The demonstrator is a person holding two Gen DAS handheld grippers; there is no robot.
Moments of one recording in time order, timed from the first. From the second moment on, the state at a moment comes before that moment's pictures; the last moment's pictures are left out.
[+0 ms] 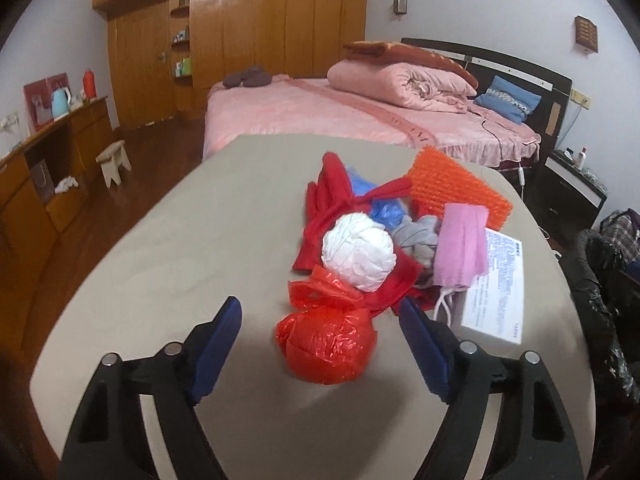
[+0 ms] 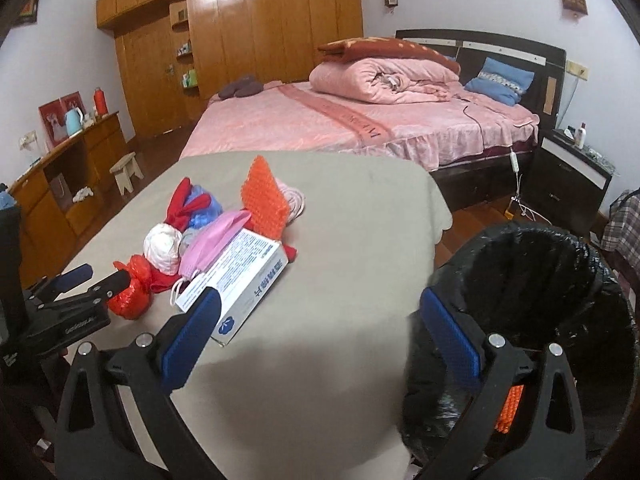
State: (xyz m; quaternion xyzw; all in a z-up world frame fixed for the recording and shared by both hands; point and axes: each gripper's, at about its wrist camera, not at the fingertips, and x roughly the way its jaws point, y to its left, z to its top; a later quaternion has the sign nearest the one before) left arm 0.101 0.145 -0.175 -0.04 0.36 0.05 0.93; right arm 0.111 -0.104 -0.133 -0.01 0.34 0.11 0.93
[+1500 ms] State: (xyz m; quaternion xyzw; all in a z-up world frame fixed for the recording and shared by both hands) left arm 0.092 0.159 -0.153 -0.05 0.34 0.03 0.94; right arm 0.140 -0.049 -0.184 -0.04 0.42 0.11 0.90
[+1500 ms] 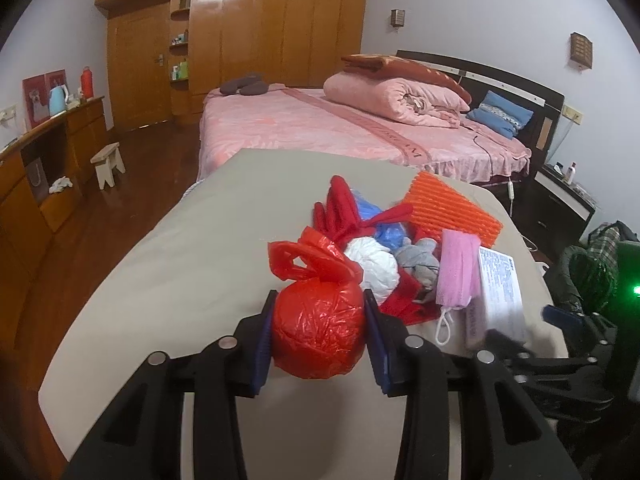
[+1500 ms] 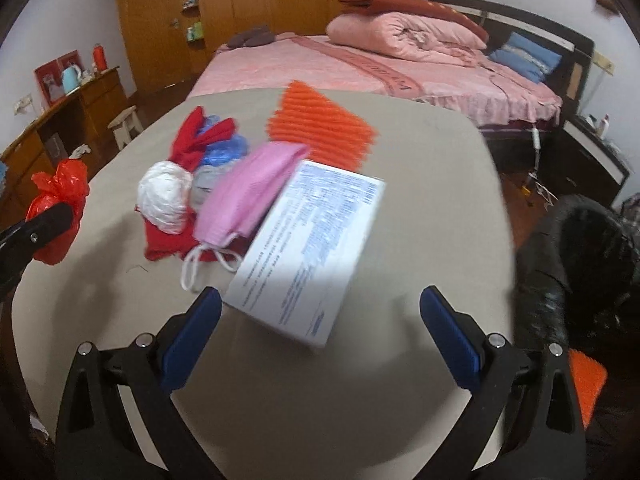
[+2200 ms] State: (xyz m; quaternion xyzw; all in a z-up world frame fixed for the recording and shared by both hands) left arm 0.095 0.138 -0.154 -0.04 0.35 0.02 0.94; right arm 0.162 -0.072 -0.194 0.00 0.42 0.09 0.90
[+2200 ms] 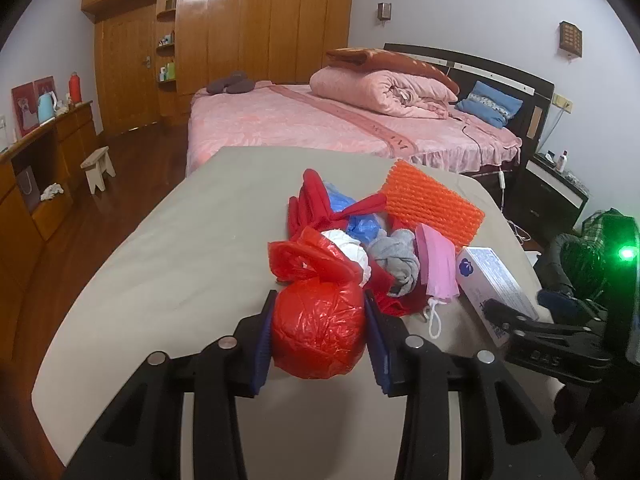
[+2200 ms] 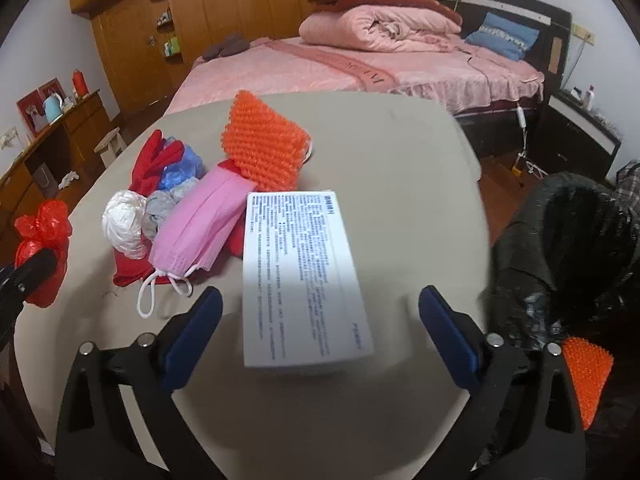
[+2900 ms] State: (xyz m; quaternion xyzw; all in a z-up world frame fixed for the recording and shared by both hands) left arm 0.091 0.103 -0.115 -0.03 0.31 -0.01 0.95; right arm 0.137 -0.096 -0.130 0.01 0.39 0.15 0.91
